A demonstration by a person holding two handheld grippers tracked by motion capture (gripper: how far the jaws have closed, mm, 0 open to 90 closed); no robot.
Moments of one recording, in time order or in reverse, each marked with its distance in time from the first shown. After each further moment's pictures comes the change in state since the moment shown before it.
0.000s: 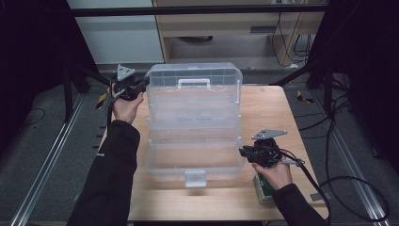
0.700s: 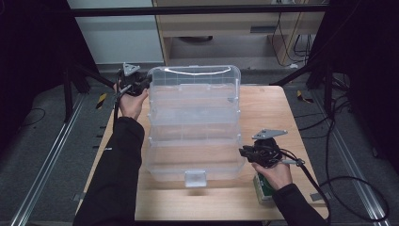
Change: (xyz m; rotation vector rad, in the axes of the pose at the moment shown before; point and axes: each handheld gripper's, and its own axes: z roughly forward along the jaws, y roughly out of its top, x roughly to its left) left arm 0.005 -0.003 0.034 0.037 0.039 -0.027; right arm -0.001 0.000 0.000 0.003 0.006 0.008
